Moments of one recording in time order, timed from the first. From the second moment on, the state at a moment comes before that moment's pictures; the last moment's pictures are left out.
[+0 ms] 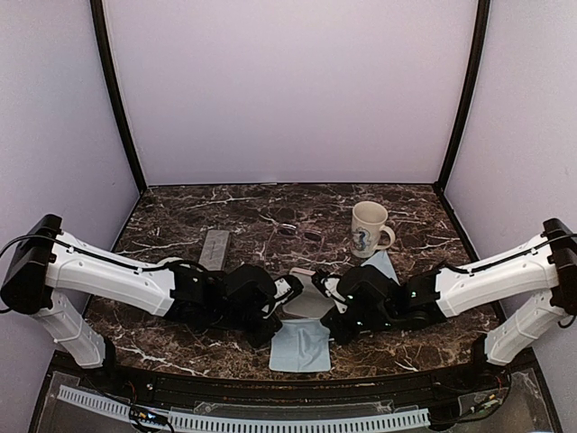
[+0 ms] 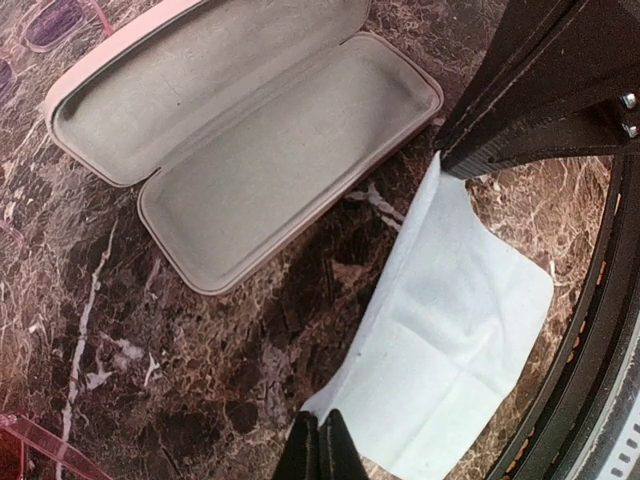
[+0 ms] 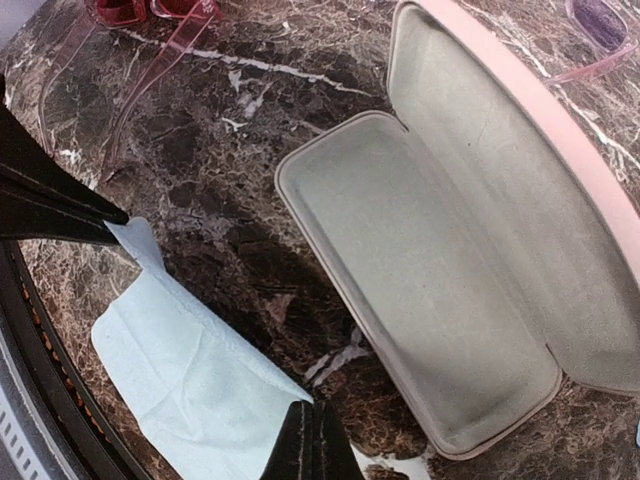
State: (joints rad) left arm -1.23 1.59 0.91 -0.27 -0.16 -0.23; right arm 1.21 1.44 0.72 -0.15 0.15 0.41
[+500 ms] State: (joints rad) left arm -1.21 1.59 0.90 -0.25 -0.14 -0.18; right arm 1.18 1.48 0.75 -0.16 0.10 0.34
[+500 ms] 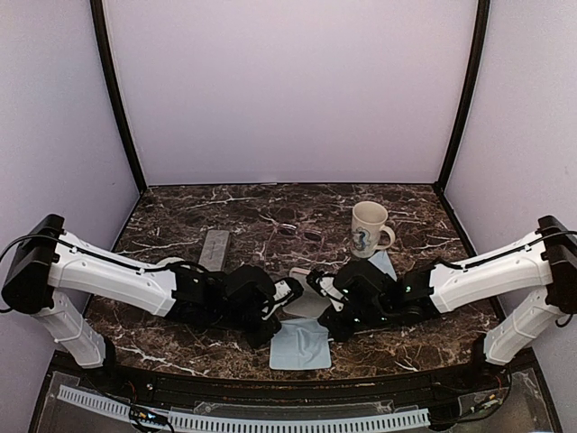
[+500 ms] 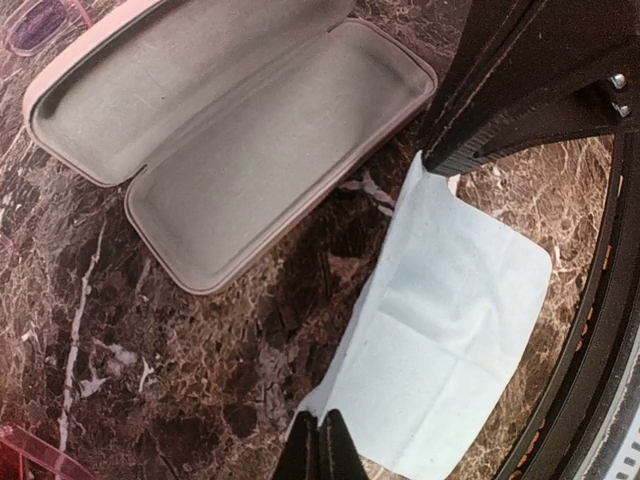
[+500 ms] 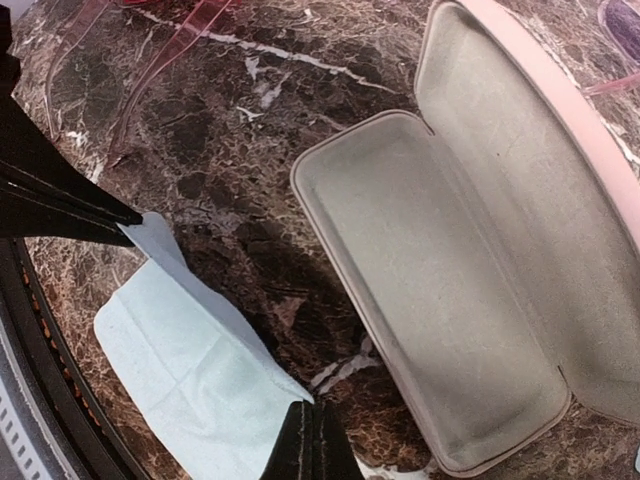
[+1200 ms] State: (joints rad) left arm -1.21 1.60 0.83 -0.21 0.07 -0.16; right arm 1.19 1.47 0.65 -0.10 -0.08 0.36
